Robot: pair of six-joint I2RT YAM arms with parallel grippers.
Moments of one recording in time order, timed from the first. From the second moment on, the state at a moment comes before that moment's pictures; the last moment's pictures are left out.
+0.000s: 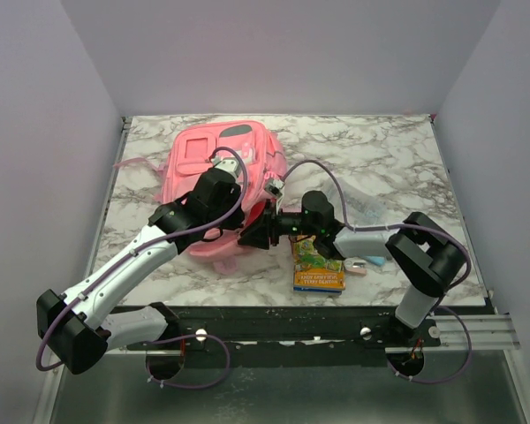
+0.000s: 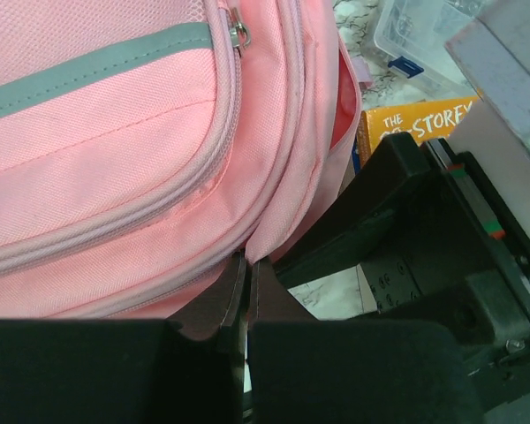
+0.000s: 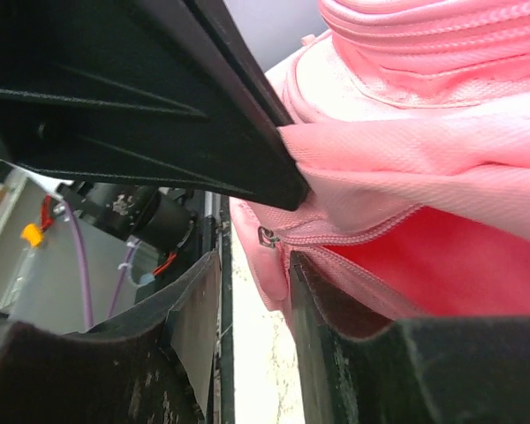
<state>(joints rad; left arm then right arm) -0.69 1.13 1.06 -0.63 -0.10 -0.48 0.80 1.75 0.78 0.91 -0.75 0.53</state>
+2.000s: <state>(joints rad) -0.78 1.67 1.60 -0.87 -0.20 -0.66 0.98 1.38 0.57 0.58 0.06 0.49</state>
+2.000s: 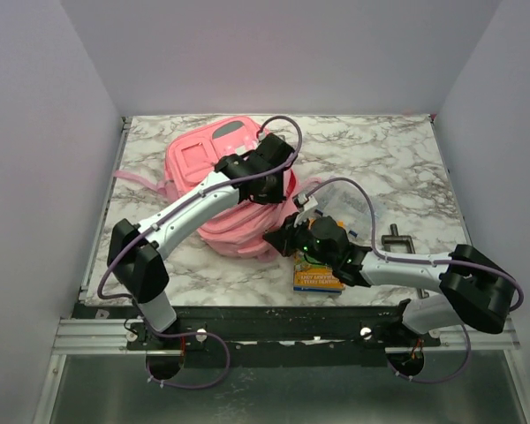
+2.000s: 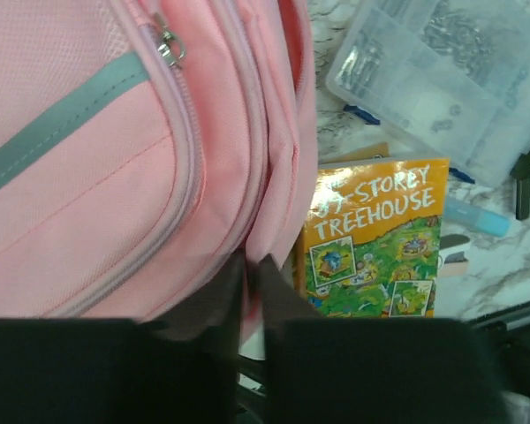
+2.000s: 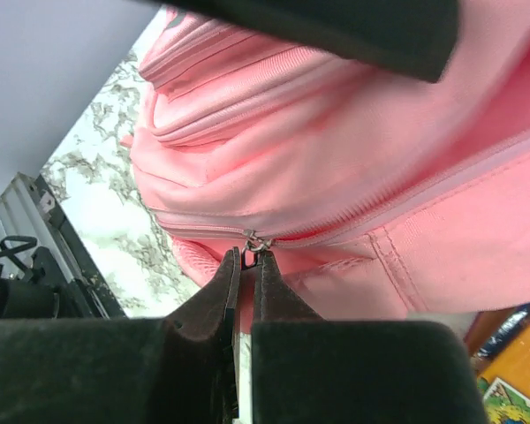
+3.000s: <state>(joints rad) -0.56 1.09 0.65 -0.29 0.05 -0.73 0.89 1.55 0.62 0.37 -0.31 0.80</state>
